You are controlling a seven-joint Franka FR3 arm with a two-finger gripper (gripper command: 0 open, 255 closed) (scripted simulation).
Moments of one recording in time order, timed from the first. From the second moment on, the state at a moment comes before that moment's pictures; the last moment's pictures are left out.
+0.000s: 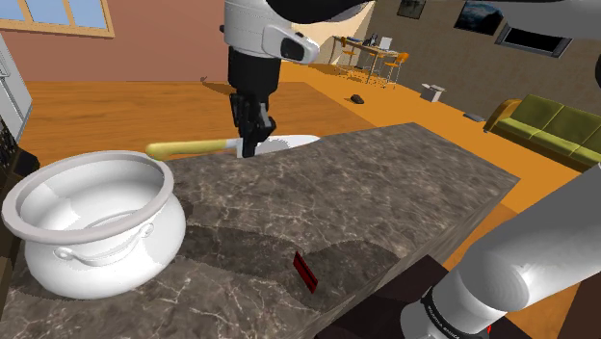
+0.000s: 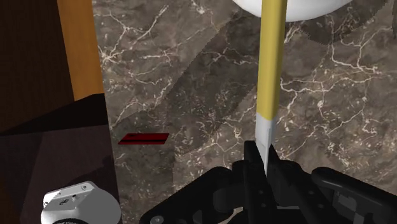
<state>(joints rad) -0.14 -0.18 0.74 -1.87 0.14 1.75 2.24</state>
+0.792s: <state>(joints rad) -0.14 -0.16 0.76 -2.01 0.13 1.91 2.25</state>
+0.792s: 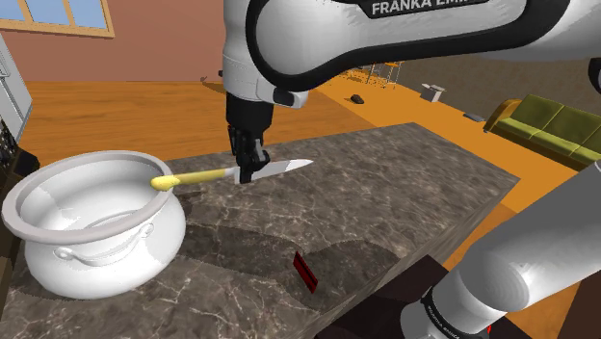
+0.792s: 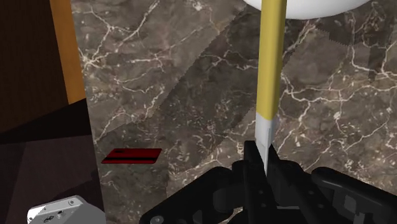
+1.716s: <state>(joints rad) -0.13 -0.10 0.78 -2.16 0.10 2.10 2.27</state>
